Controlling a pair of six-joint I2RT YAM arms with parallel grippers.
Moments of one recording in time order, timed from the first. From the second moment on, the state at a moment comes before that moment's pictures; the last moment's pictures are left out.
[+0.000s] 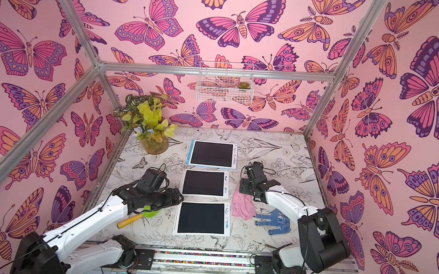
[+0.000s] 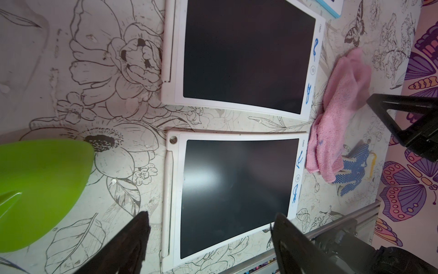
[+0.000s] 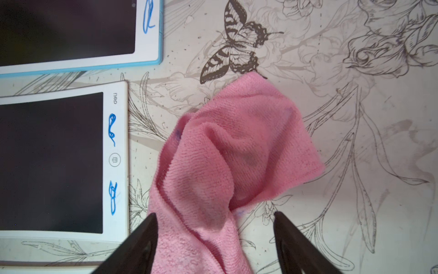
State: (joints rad) left arm -0.50 1.07 0.69 -0.65 0.22 -0.74; right arm 0.43 1.43 0.78 -0.37 0.13 0.48
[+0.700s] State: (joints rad) left arm -0.50 1.11 0.61 -0.63 0.25 -0.74; right arm 0.43 1.63 0.84 -0.38 0.10 0.50
